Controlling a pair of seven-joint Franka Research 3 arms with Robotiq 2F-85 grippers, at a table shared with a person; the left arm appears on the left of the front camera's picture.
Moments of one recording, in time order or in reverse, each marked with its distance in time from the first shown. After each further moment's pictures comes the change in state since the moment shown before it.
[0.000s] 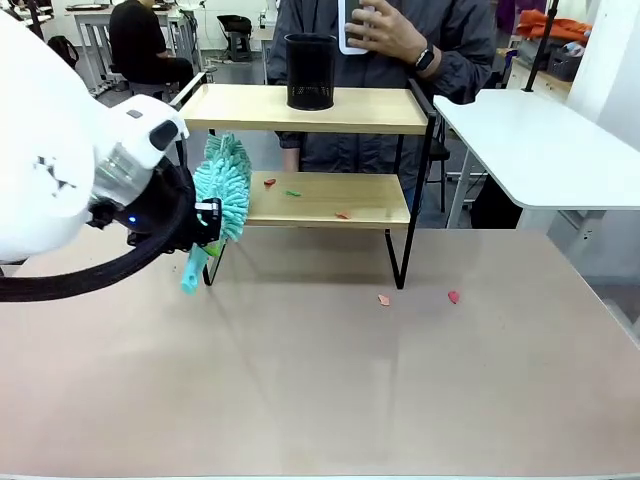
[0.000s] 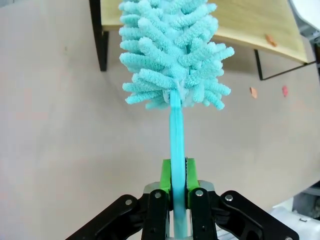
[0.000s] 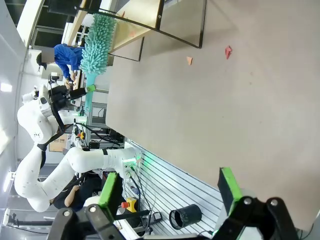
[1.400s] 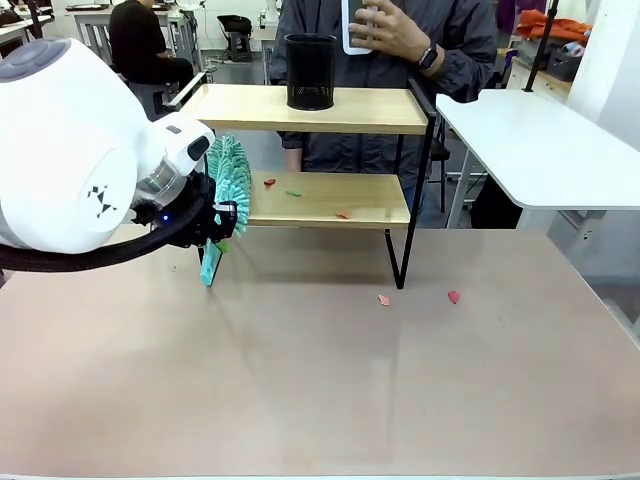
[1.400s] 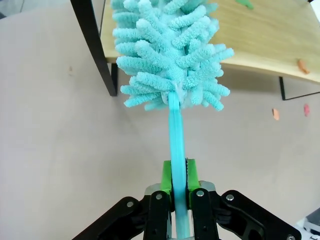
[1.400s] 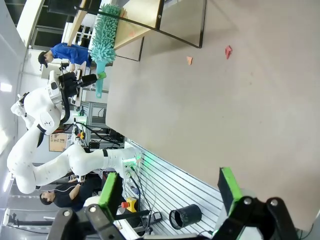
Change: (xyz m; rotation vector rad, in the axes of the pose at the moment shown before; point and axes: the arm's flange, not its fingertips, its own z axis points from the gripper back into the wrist) left arm 0.037 0.007 -0.048 0.075 0.006 0.013; right arm 0.000 0.000 0.000 0.000 0.001 0.000
